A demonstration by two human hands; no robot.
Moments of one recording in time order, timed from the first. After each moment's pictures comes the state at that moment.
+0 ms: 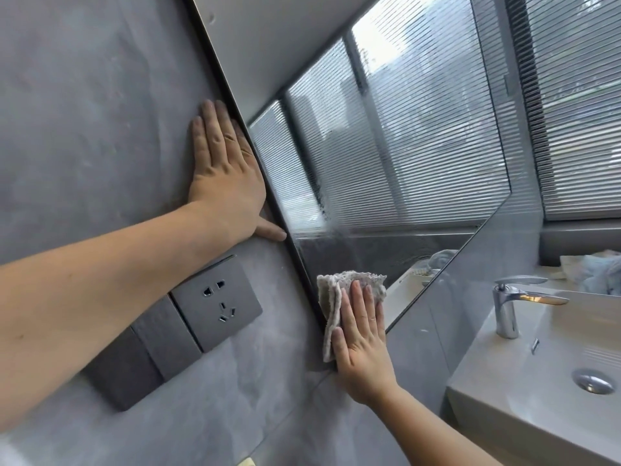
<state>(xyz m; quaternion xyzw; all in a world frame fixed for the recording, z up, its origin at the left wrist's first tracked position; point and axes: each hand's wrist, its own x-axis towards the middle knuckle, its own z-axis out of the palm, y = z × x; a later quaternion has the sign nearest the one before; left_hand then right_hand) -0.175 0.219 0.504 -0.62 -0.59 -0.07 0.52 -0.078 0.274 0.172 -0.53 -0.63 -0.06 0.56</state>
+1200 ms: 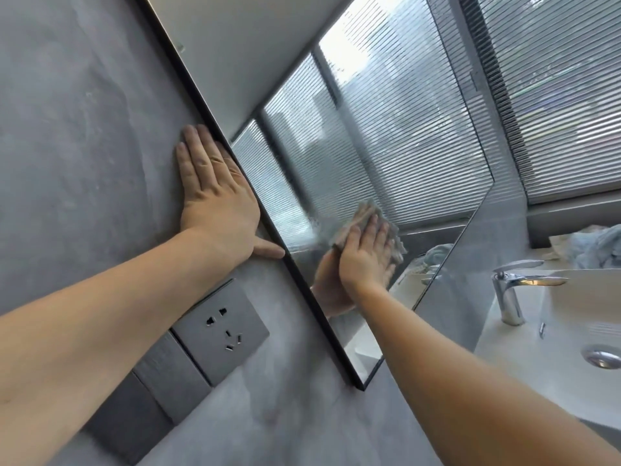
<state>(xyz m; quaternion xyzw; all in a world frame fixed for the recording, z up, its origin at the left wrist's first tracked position) -0.178 0.225 0.504 -0.64 -0.57 -0.07 0.52 -0.045 0.310 0.327 -0.61 -0.36 0.22 0.67</state>
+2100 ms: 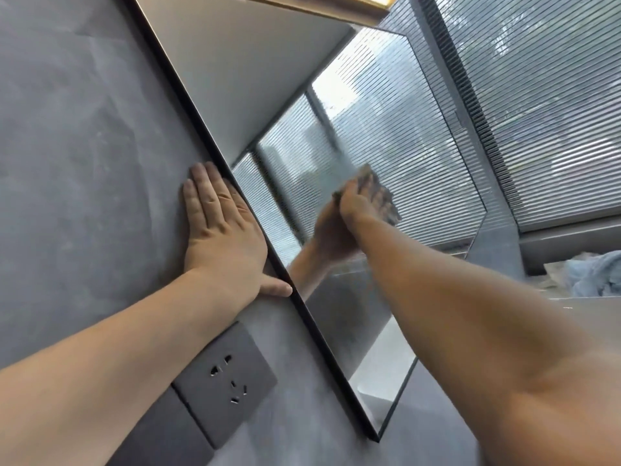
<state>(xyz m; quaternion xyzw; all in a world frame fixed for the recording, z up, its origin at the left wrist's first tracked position) -0.180 0.229 0.507 -0.65 -0.56 -0.07 0.51 0.021 0.344 0.460 -0.63 -0.33 0.21 0.67</state>
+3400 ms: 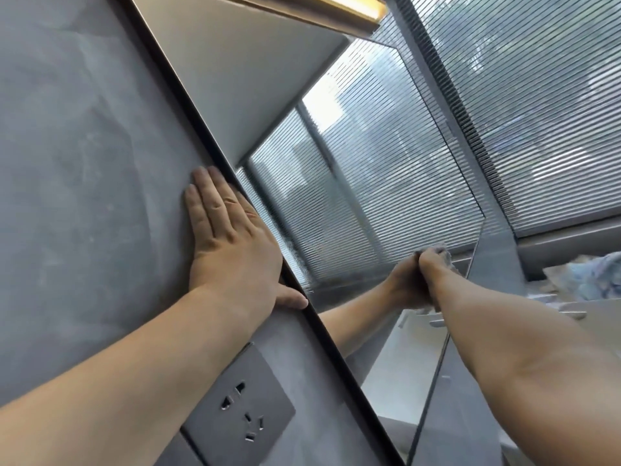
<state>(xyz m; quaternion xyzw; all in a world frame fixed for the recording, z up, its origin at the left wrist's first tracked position) -0.182 0.231 0.507 -0.66 -0.53 -0.07 0.52 0.131 0.431 0.298 -0.66 -0.13 0.26 0.70</state>
